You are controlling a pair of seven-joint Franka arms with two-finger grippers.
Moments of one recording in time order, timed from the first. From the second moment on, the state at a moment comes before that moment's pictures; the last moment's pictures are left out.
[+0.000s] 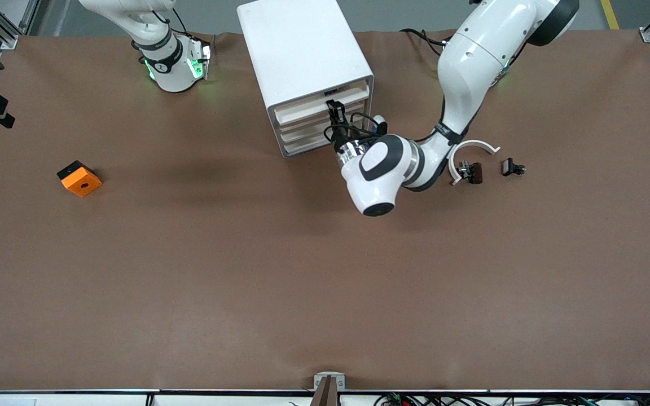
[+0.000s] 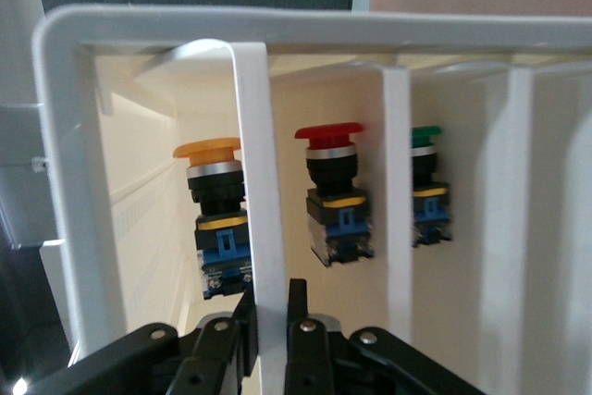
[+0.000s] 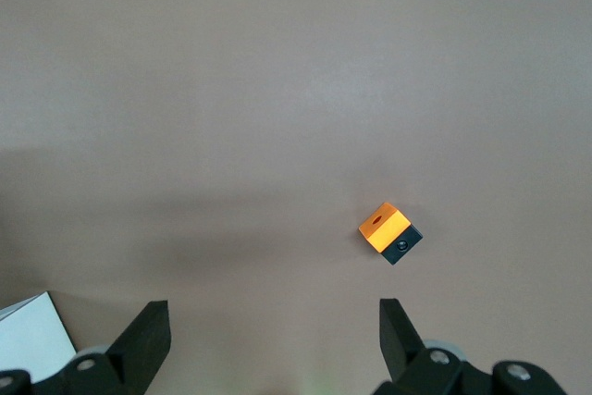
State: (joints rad) left arm -0.43 0.77 -0.26 -1.49 -0.86 1.36 -2.35; right arm 0.00 -0.10 -0.09 -1.57 -0.04 1.48 -0.05
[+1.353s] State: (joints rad) left arm -0.27 0.77 -0.25 -1.33 -0.82 1.34 -2.33; right arm -0.01 0.12 -0.10 -1.56 -0.04 1.52 -0.05
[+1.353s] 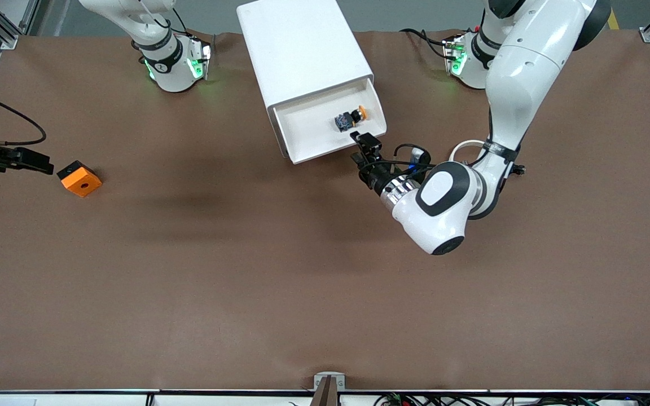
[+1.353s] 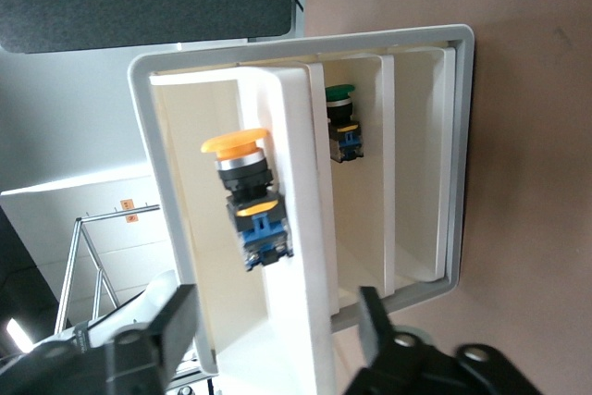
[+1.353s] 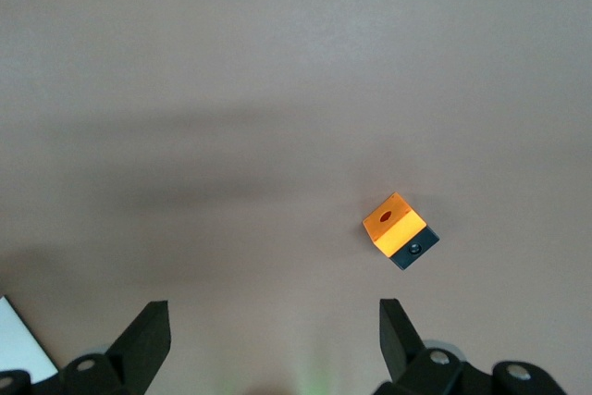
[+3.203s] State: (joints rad) left arm -0.16 0.61 -0.22 -1.13 -0.17 1.48 -0.95; right arm 0.96 0.20 -0.07 -1.54 0.09 1.67 1.72
